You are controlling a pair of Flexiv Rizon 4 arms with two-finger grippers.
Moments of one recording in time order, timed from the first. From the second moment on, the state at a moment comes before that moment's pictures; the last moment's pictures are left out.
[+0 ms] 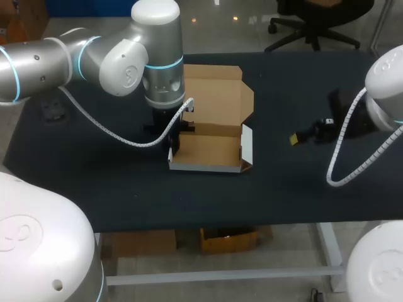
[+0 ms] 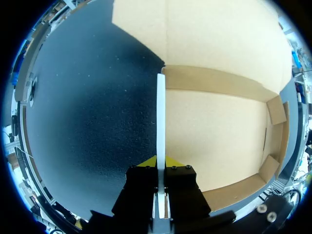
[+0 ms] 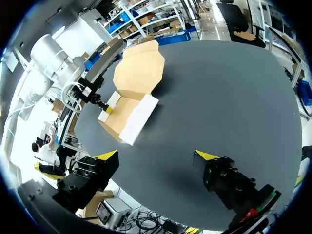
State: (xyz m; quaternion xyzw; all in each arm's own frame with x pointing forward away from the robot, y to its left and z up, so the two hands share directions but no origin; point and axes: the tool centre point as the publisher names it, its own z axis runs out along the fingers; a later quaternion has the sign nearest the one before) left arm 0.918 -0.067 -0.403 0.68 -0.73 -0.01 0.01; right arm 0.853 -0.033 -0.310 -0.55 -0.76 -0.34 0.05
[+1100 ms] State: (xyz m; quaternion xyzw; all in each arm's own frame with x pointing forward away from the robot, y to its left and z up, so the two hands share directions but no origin) left arm 0.918 -0.067 -0.403 0.68 -0.73 -0.01 0.01; right arm 0.889 -0.003 -0.350 -0.68 -0.64 -0.29 0.22
